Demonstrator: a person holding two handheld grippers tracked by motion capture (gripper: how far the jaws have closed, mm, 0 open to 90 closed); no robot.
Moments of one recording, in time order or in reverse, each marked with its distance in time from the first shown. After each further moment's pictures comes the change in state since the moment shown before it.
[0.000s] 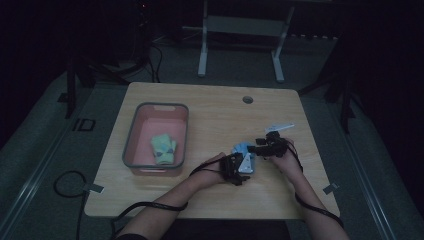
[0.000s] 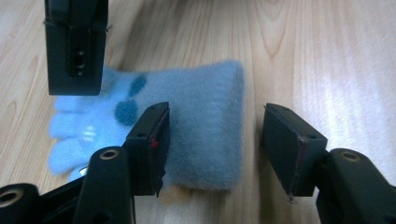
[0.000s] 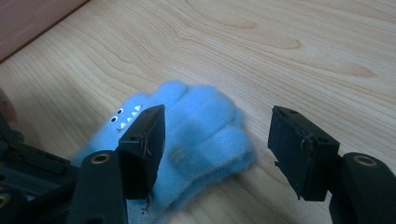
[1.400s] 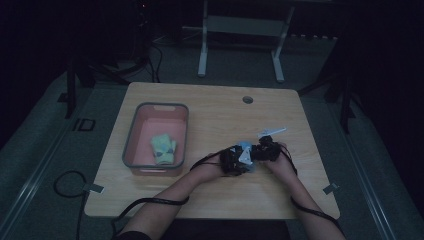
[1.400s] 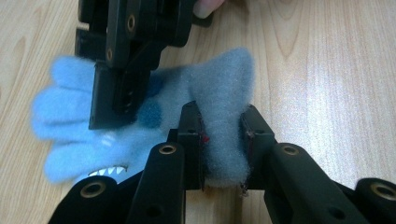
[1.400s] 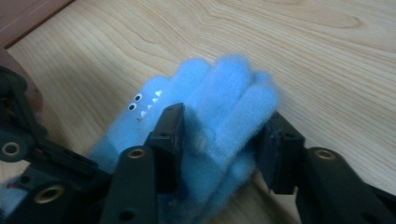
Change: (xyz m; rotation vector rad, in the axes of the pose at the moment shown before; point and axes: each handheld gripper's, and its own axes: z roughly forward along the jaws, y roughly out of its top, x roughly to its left) left arm 0.020 0.002 0.000 0.033 -0.087 -0.058; right arm 0.016 -0.007 0.018 0.046 0.061 -0.021
